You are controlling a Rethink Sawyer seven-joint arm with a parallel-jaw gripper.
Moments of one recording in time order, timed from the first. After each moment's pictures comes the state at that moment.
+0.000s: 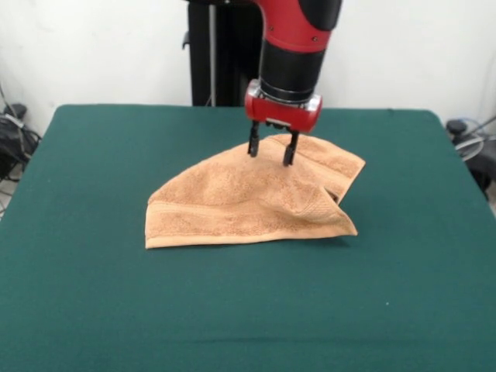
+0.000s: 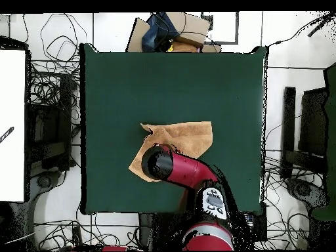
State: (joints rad) arm -0.14 -0.57 -0.12 1.91 0.11 0.20 1.67
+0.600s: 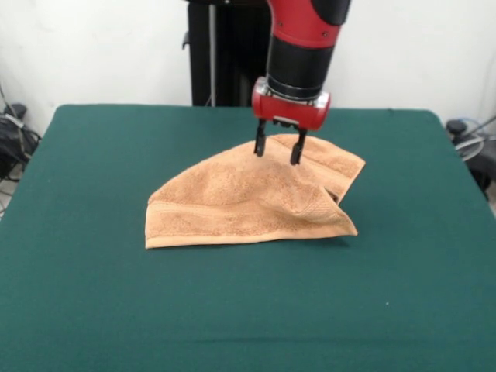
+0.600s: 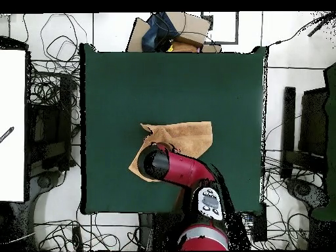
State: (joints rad) arm -0.11 -0.59 -0.12 1.91 0.11 0.20 1.67
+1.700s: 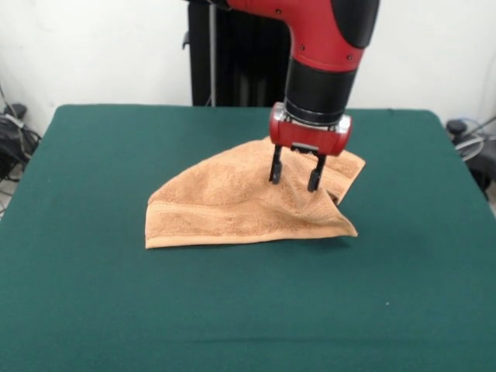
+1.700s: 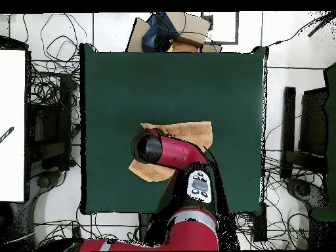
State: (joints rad) arm -0.07 -0.53 -0.12 1.77 0.12 0.25 1.67
